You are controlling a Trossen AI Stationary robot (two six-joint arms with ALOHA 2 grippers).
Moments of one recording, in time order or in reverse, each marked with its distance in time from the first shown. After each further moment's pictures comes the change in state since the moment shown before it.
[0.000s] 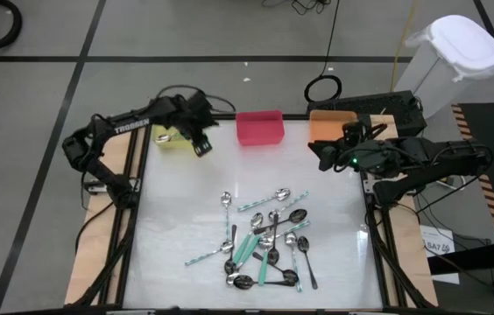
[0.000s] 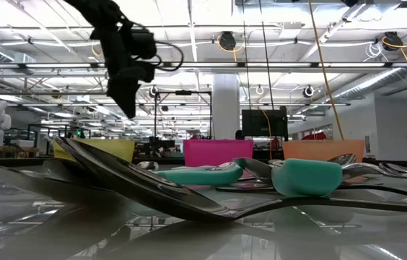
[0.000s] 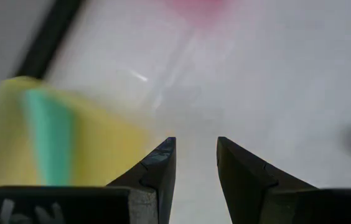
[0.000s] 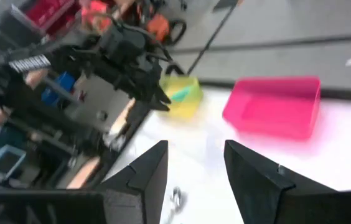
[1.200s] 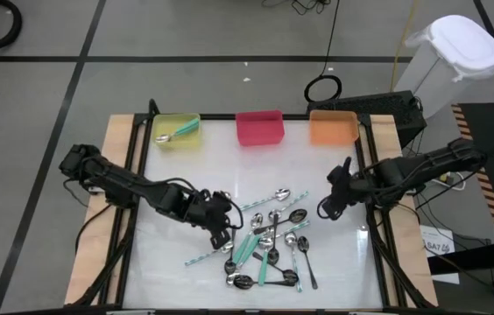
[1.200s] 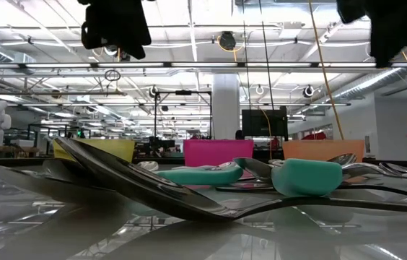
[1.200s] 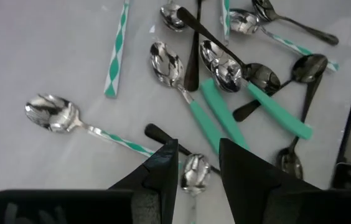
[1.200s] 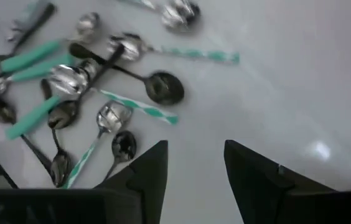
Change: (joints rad) left arm -0.974 0.000 0.000 0.243 -0.264 -0.927; right arm 0.131 0.032 -0.246 -0.397 -0.552 0.117
